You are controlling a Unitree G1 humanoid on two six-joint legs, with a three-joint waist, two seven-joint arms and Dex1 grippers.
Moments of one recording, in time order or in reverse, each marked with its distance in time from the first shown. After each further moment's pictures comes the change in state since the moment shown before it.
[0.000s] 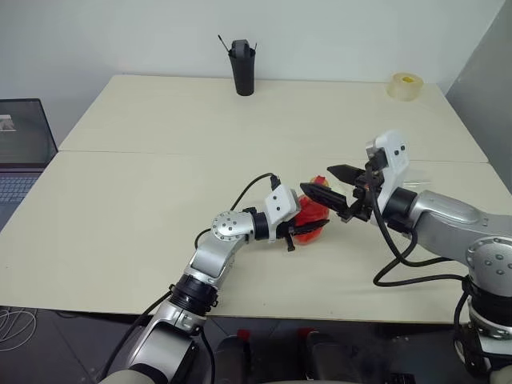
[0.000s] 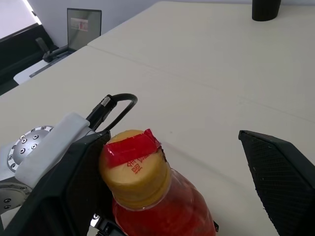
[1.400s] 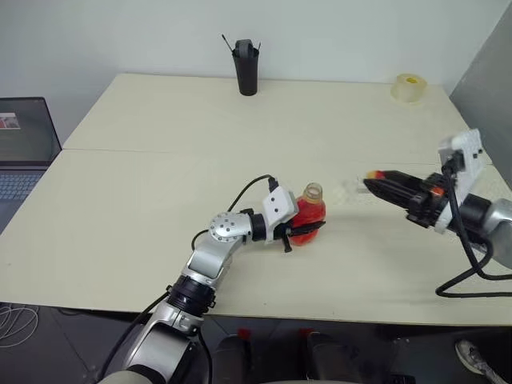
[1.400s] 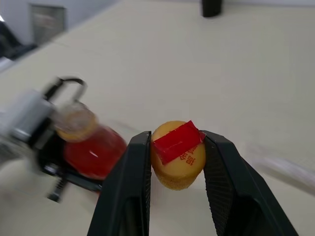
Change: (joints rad) left arm 0.010 0.019 0.000 0.000 0.017 0.007 0.000; right arm 0.356 -0.342 -0.264 0.013 0.008 -0.045 0.119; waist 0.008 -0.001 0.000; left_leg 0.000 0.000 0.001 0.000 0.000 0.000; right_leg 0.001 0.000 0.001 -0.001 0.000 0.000
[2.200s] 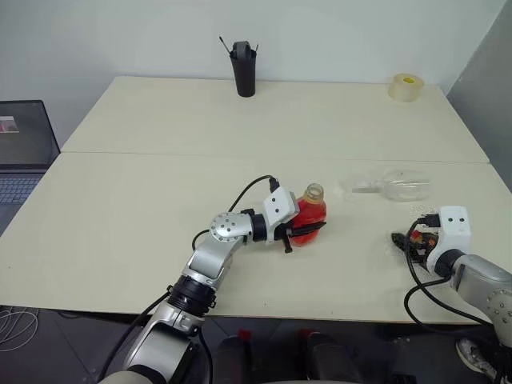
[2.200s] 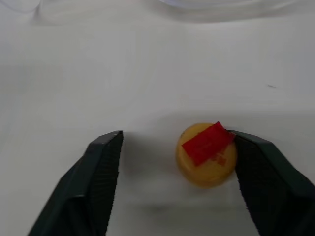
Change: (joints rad) left arm -0.003 -0.008 -0.001 0.001 0.001 0.002 -0.003; right arm 0.139 0.295 0.076 0.170 -0.490 -0.041 -0.083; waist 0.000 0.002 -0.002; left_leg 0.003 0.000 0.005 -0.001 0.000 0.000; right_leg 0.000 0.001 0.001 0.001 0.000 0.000
